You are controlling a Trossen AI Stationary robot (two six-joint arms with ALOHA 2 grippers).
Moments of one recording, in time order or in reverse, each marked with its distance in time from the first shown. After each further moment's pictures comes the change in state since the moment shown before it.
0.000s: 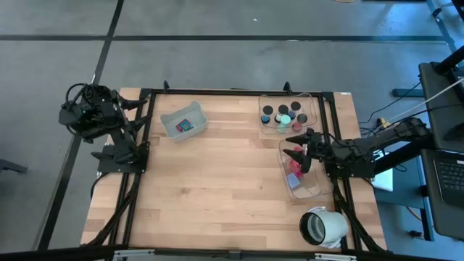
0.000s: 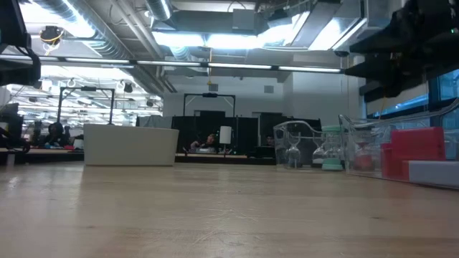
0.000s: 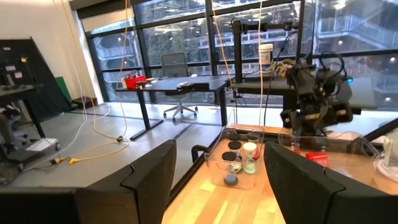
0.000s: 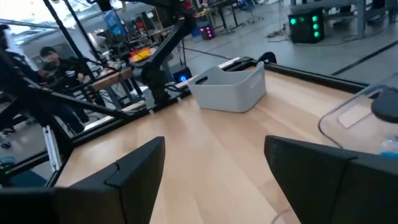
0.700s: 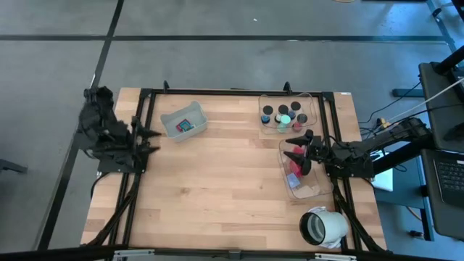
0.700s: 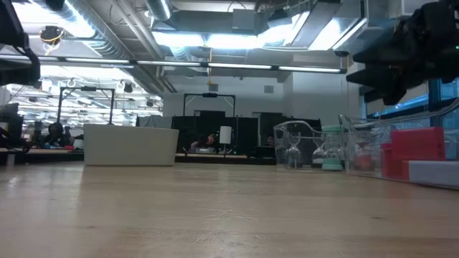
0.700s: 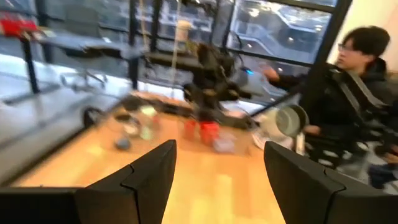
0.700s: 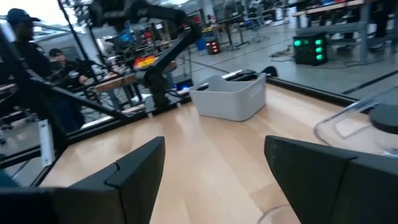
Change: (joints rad) left arm 0.002 0.000 -0.178 -0.088 0.355 -0.531; right arm 0.000 0.000 -0.136 0.226 -0.012 -0.126
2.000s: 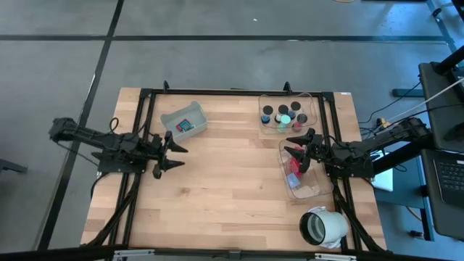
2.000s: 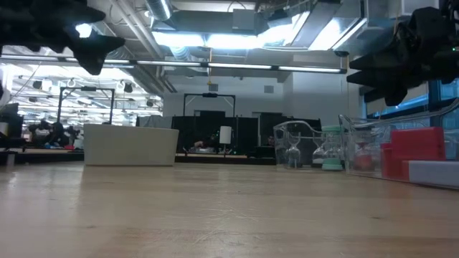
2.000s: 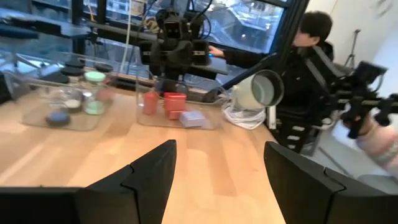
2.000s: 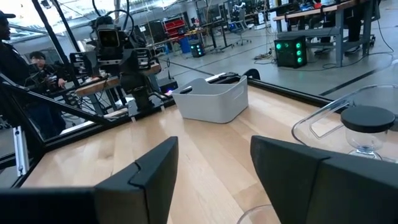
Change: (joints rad) left arm 0.860 0.002 -0.538 0.681 1.073 0.091; right arm 0.000 0.001 0.002 -0.012 0.080 -0.001
